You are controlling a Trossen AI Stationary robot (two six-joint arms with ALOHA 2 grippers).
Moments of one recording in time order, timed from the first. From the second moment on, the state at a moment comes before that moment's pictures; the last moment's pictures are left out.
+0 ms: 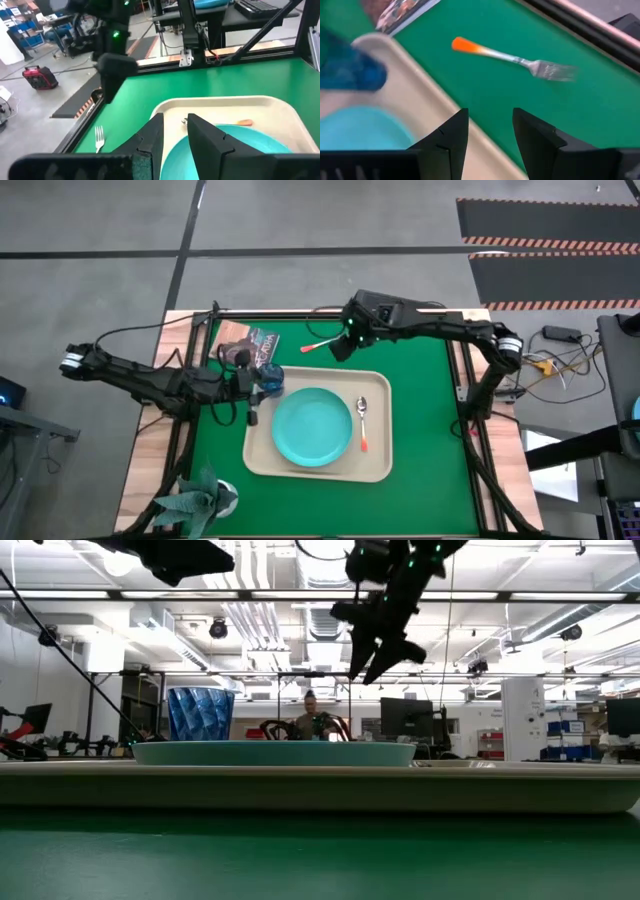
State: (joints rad) left arm -0.22 0.86 0.63 0.02 -0.44 0.11; right arm -0.38 1.75 1.48 -0.72 0.07 0.50
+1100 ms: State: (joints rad) left arm -0.22 0.81 0.63 -0.01 -0.45 0.15; right arm -0.50 2.44 2.16 -0.92 -0.03 0.24
